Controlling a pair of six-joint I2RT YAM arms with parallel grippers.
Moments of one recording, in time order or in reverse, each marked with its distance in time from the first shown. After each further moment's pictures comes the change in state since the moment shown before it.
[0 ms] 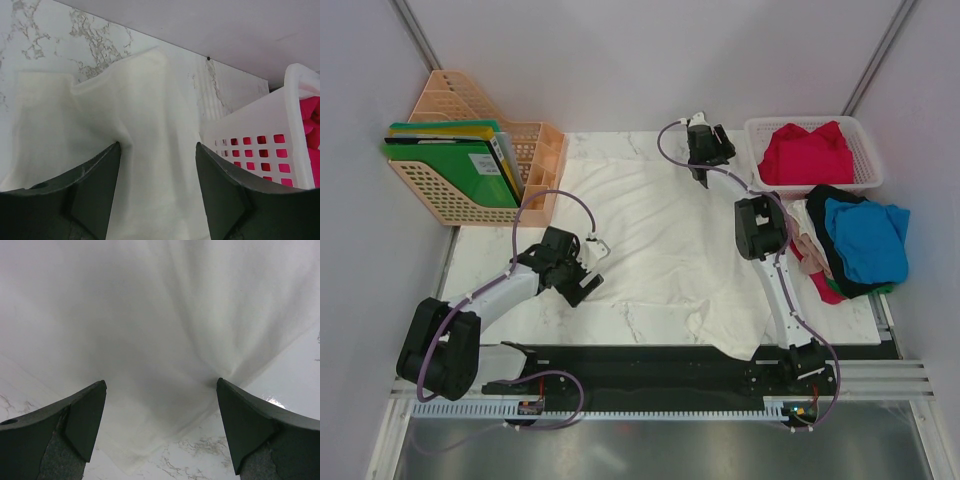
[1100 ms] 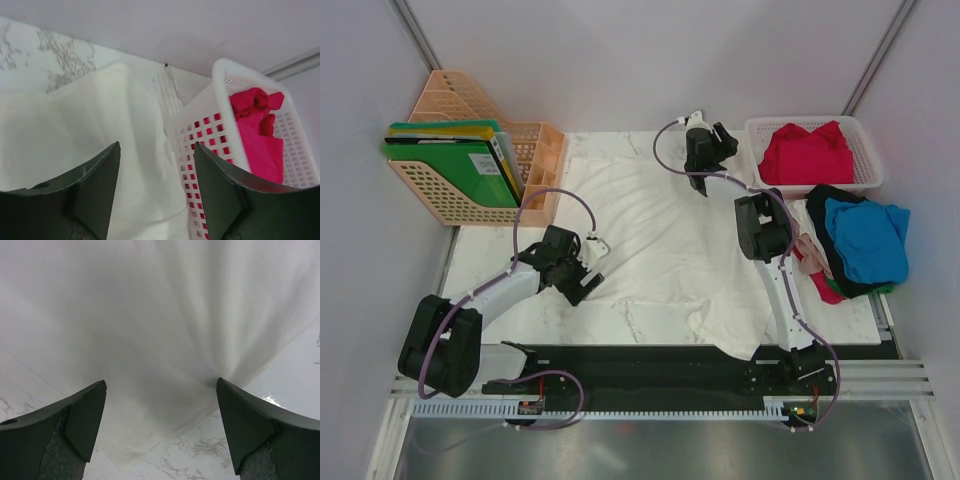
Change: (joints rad) left arm 0.000 0.023 0.012 -0.003 0.002 -0.008; right arm 0.032 -0.120 -0.274 0.349 0.129 -0.145
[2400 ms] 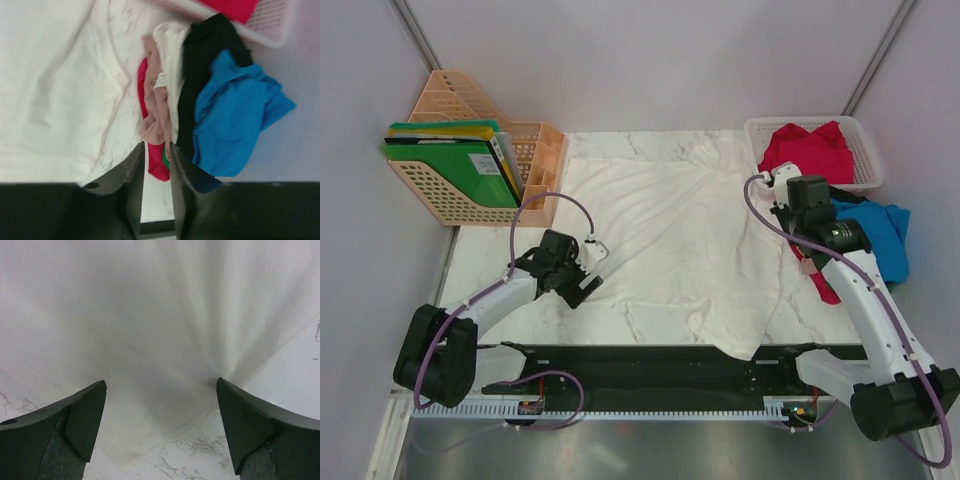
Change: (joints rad) left arm -0.003 -0.060 -0.039 0.021 -0.003 -0.003; right arm -0.127 -1.551 -0.884 -1.107 -0.468 0.253
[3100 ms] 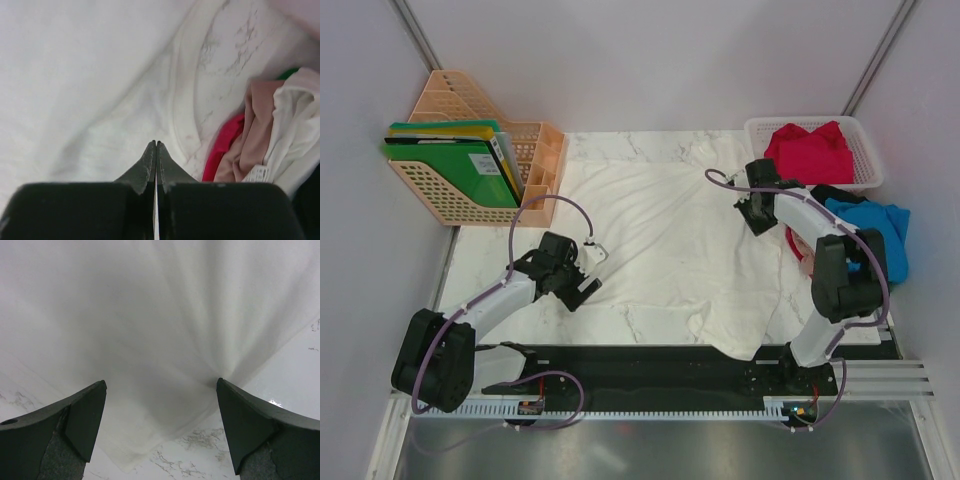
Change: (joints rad) left arm -0.001 -0.032 -0.017 -0.027 0.000 0.000; right arm -0.038 0.639 0.063 0.135 -0.236 -0.024
